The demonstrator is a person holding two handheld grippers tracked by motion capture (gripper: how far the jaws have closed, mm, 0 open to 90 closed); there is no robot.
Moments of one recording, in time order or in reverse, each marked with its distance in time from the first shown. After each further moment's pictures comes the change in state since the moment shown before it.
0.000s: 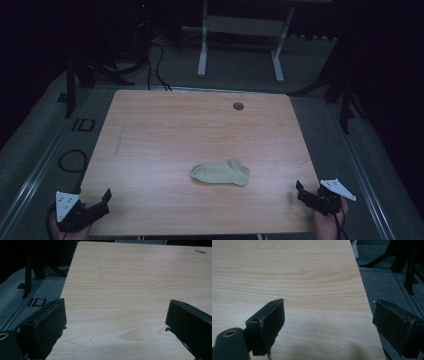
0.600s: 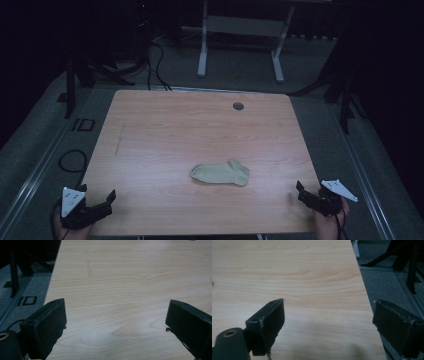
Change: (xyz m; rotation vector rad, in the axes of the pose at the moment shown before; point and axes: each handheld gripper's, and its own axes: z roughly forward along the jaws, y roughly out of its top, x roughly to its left) left arm -0.003 0.005 0.006 0.059 -0.056 0.049; right arm 0.000 0.000 -0.003 -0.003 0.009 0.019
